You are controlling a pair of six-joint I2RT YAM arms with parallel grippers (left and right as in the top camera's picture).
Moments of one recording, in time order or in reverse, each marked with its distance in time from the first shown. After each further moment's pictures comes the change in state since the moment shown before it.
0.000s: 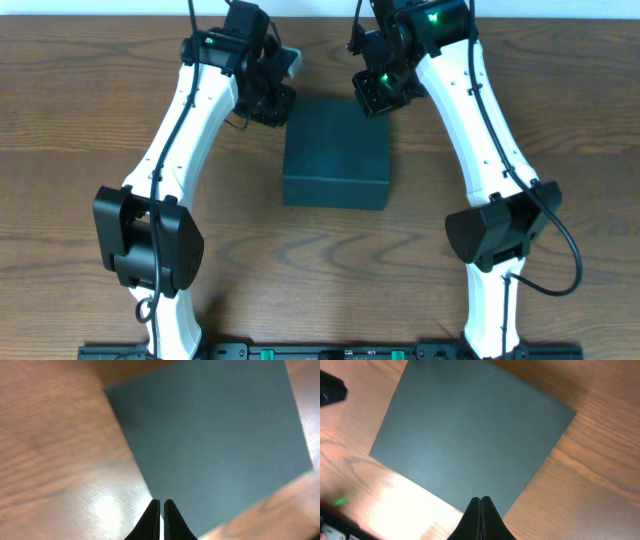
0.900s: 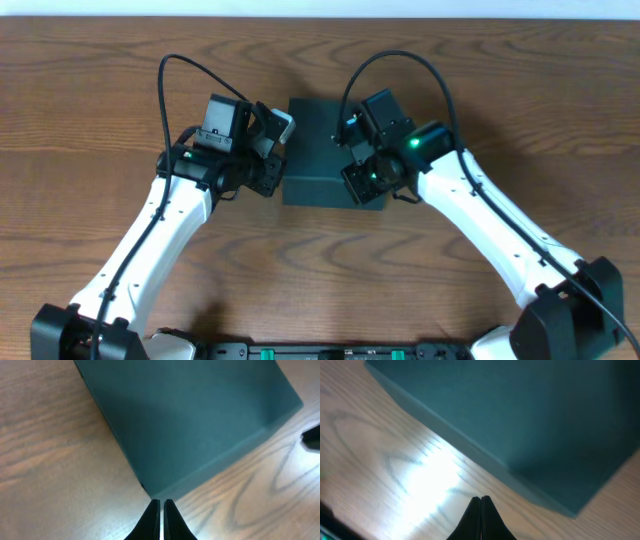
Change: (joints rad) left arm -0.034 -0.538 -0.806 0.544 0.014 0.012; right arm 0.175 -0.554 -1.080 0.647 0.026 0.096
